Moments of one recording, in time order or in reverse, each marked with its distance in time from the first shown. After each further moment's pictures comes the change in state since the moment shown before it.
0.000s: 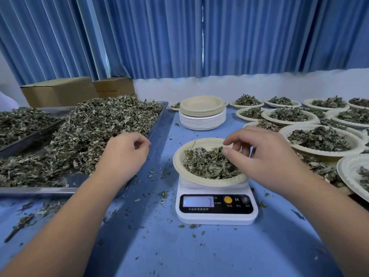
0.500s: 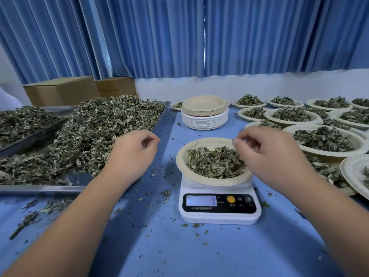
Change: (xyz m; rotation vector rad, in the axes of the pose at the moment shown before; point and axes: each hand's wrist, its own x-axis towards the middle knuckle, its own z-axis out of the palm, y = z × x) left_hand -0.008 0.011 0.000 -0.114 0.003 0.087; right_hand 0.000 -0.004 0.000 -0.113 0.069 0.161
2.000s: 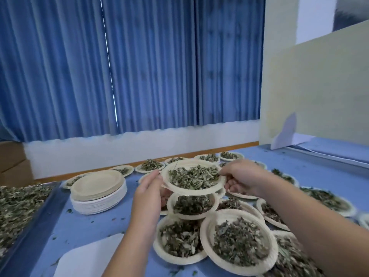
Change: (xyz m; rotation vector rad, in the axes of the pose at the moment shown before) left_hand 0.020 0.244 0.126 -1.154 -0.327 -0.303; right_hand 0.038 0.121 -0.203 0.486 0.003 0.866
